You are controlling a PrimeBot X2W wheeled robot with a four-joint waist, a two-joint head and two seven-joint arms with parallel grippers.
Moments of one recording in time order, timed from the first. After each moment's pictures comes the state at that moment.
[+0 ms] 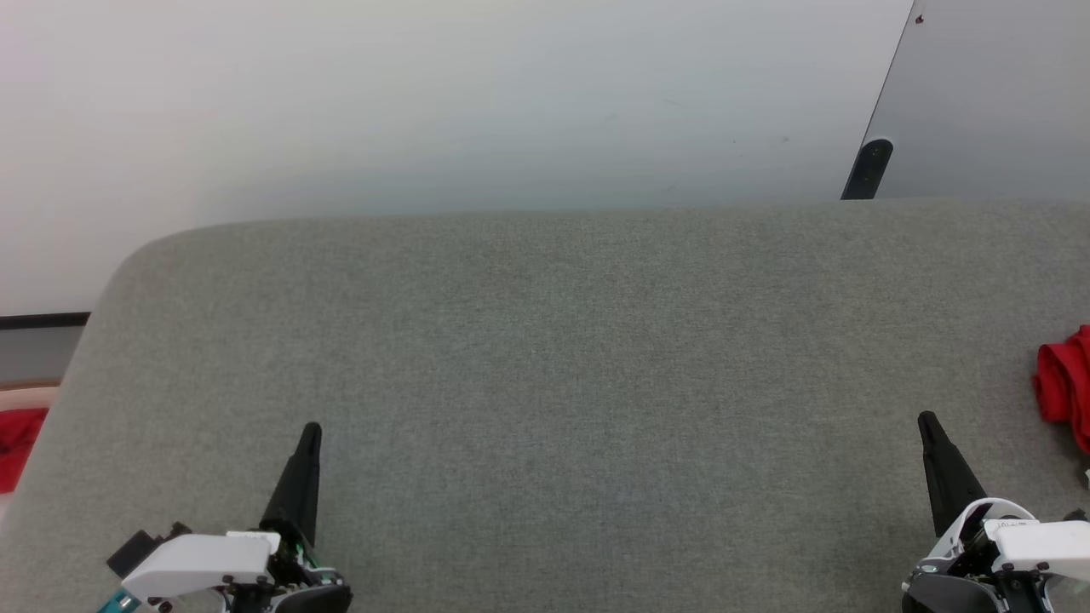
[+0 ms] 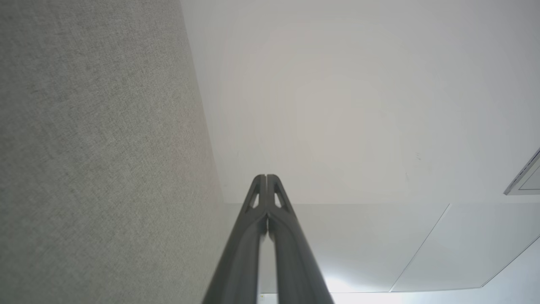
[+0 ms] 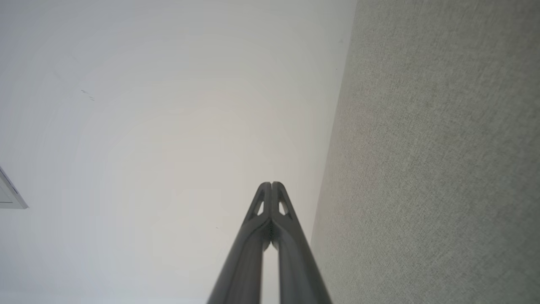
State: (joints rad) left arm -0.11 0.05 0.11 0.25 -1.61 -0.13 0.12; right arm -0.11 -0.05 -0.12 0.25 1.61 0.13 0.11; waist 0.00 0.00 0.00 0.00
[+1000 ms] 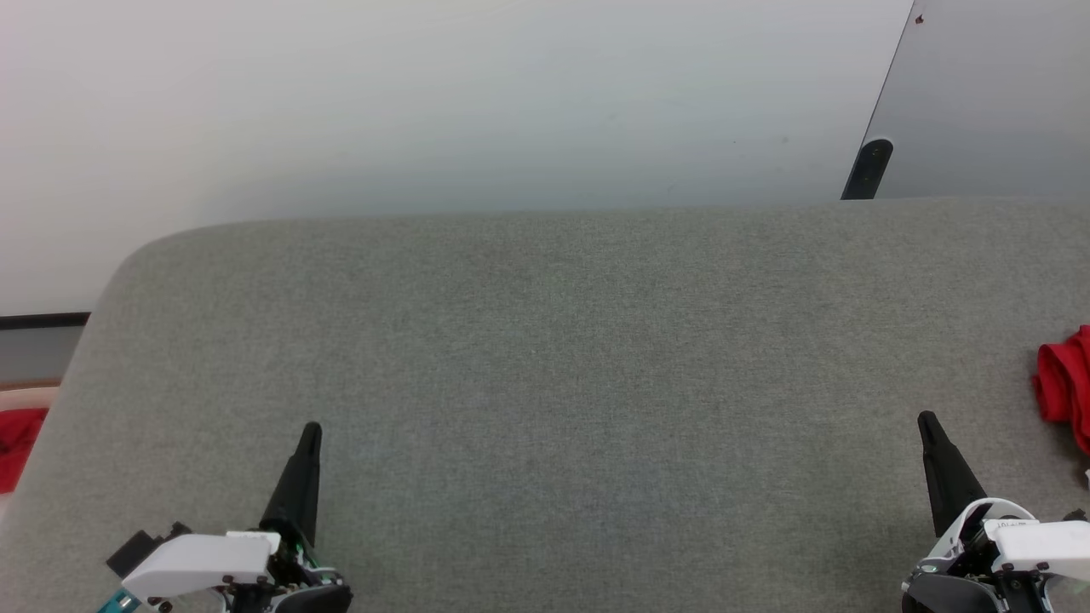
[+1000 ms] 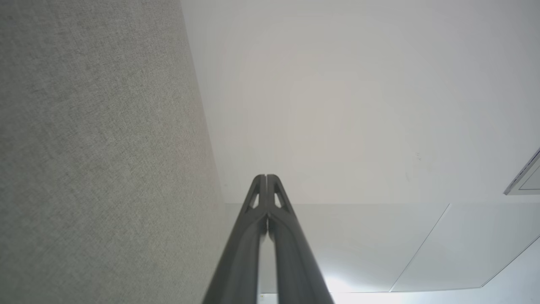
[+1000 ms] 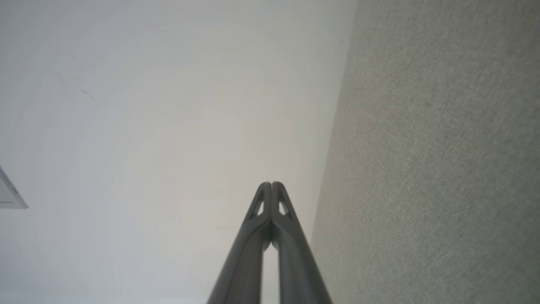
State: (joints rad) left arm -0.11 0.05 0.11 0.25 -1.61 -0.13 0.12; right arm -0.11 -0.05 -0.12 0.25 1.61 0.13 0.11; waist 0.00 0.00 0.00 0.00
